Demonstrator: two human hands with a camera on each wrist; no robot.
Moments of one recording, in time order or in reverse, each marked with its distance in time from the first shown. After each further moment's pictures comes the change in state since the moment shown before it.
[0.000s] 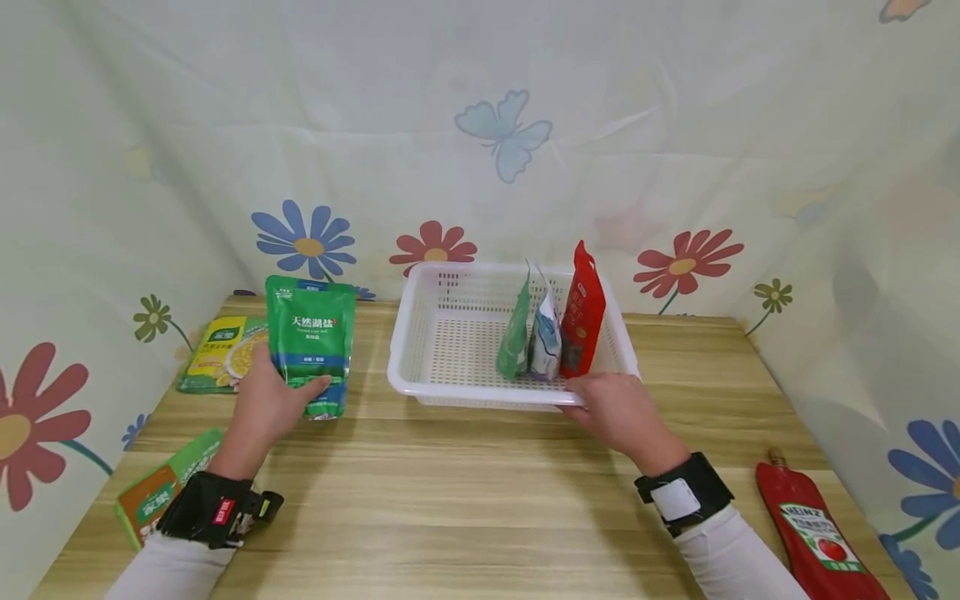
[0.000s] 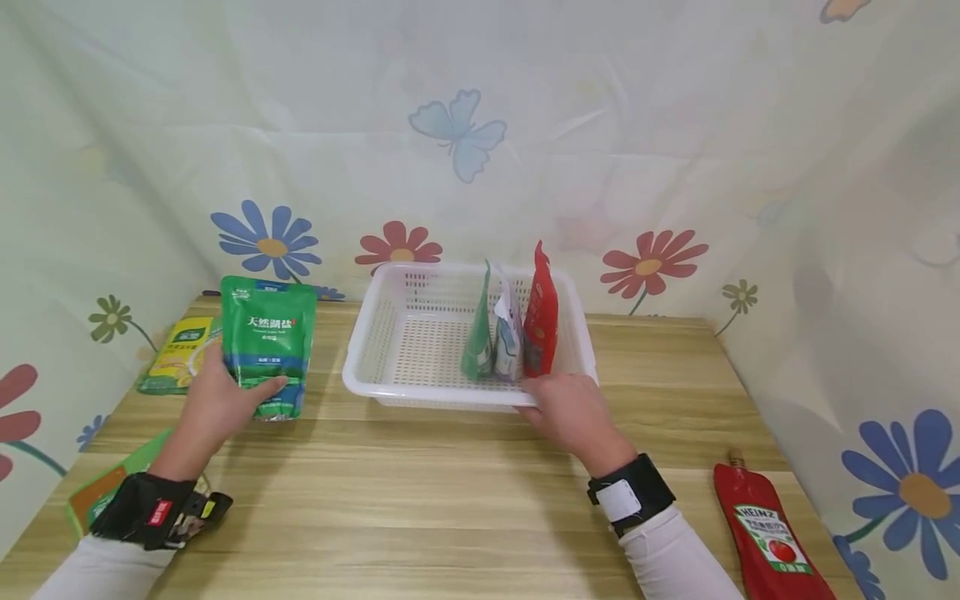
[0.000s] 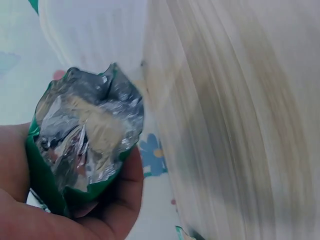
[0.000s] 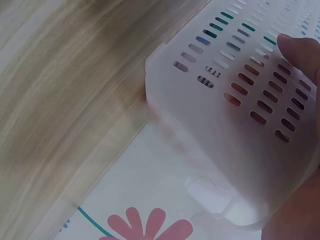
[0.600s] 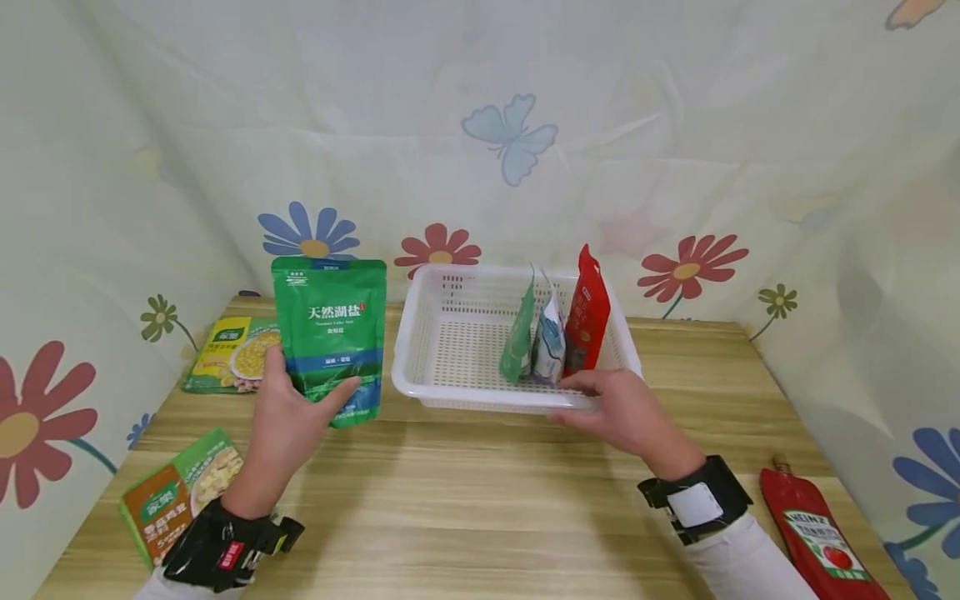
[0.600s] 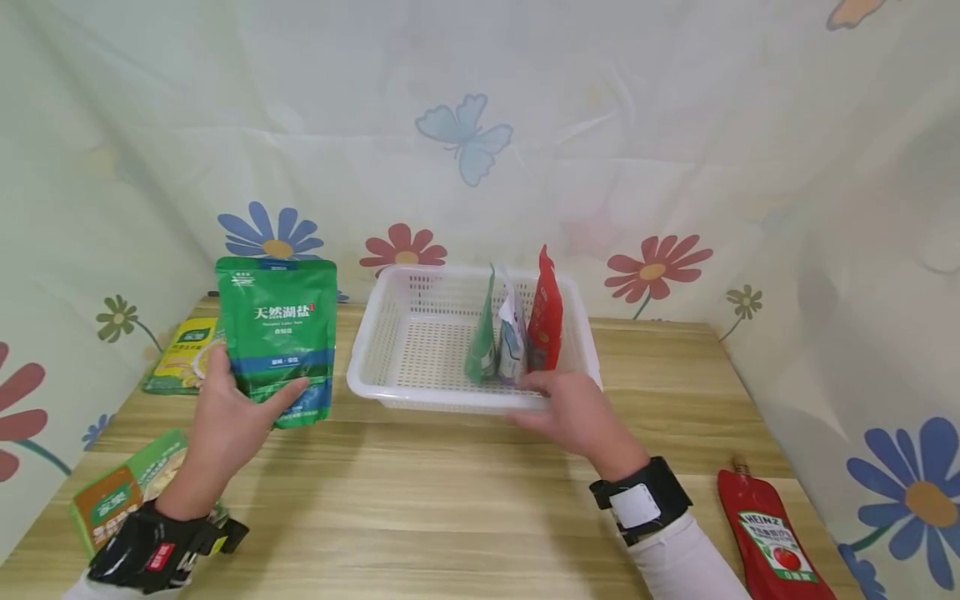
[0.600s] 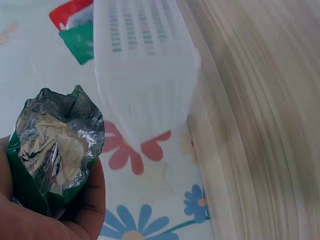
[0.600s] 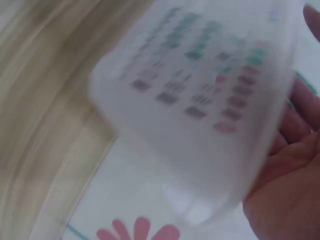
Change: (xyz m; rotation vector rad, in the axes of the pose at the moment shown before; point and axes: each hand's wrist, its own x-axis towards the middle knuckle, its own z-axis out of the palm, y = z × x) left_hand -0.052 0.037 0.008 -0.282 0.124 0.193; right_hand 0.002 -0.008 -0.021 0.382 -0.073 0.156
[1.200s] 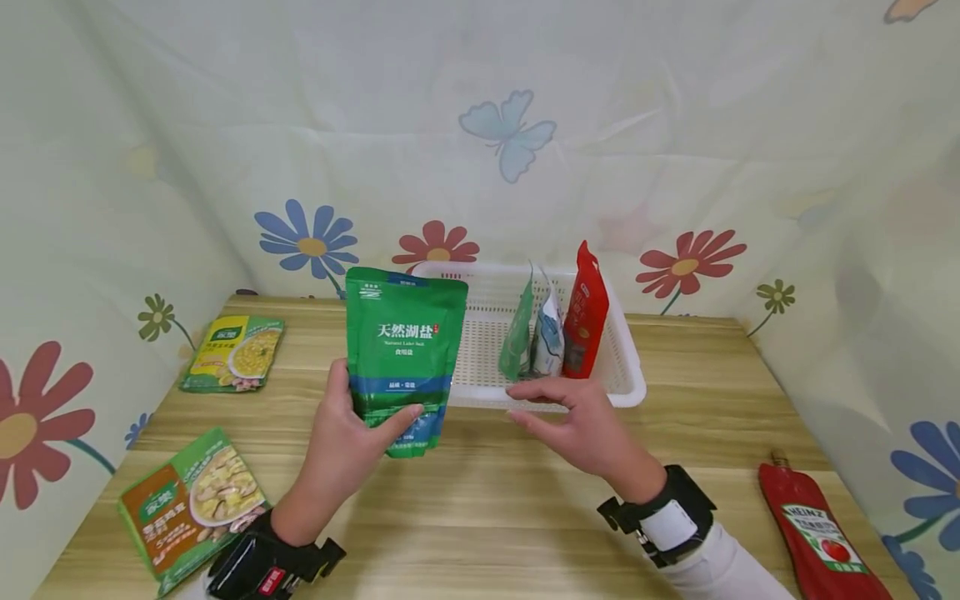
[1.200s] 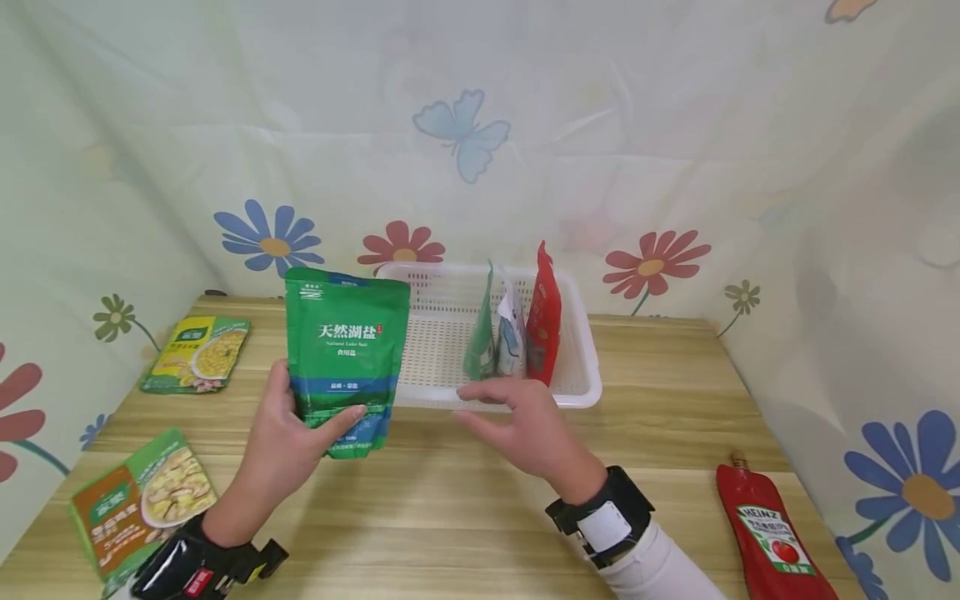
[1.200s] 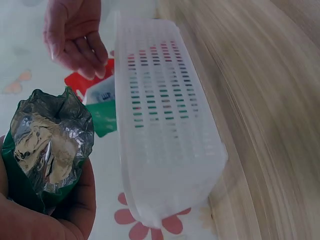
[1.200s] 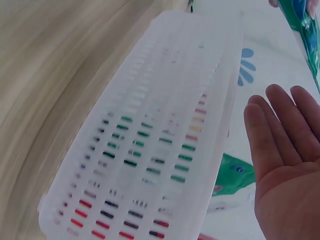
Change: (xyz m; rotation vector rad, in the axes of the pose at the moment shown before) left_hand -0.035 0.028 0.045 -0.130 -0.184 0.034; right_hand -0.008 -0.056 0.017 0.427 0.140 -0.255
